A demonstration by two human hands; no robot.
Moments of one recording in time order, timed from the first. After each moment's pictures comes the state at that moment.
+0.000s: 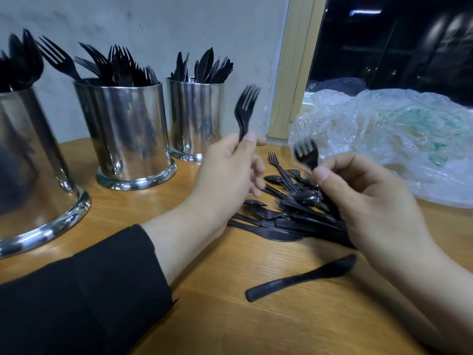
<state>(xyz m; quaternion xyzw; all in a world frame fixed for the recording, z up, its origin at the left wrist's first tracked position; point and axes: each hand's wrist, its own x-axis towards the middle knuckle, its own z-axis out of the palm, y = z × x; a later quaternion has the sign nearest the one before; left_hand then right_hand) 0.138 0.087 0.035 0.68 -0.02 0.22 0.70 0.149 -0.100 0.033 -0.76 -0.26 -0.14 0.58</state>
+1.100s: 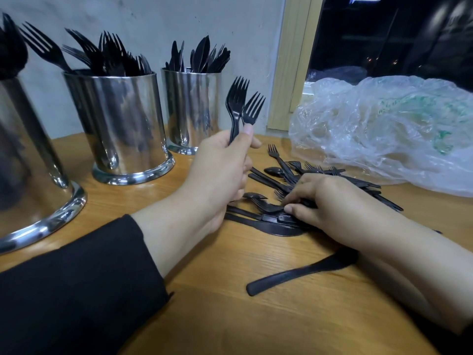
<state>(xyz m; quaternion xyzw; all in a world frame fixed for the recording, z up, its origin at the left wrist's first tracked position) 0.139 0.096 0.031 0.67 0.03 0.17 0.73 0.191 -0.094 0.018 -0.93 -0.34 -0.05 0.12</state>
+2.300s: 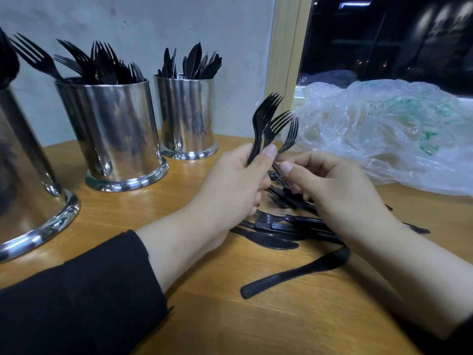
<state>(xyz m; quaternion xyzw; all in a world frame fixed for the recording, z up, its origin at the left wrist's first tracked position) 0.130 0.078 0.028 0.71 -0.06 0.10 0.69 0.176 -0.085 0.026 -0.79 -0.25 -0.09 0.55</state>
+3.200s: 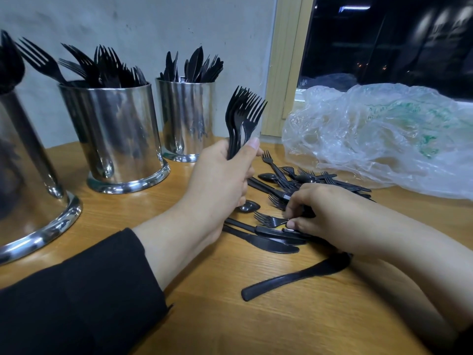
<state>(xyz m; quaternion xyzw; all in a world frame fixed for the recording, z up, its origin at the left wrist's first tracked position) 0.136 0.089 0.030 0.67 -0.01 0.19 0.72 0.179 -0.097 0.035 -0.95 -0.30 0.03 0.11</state>
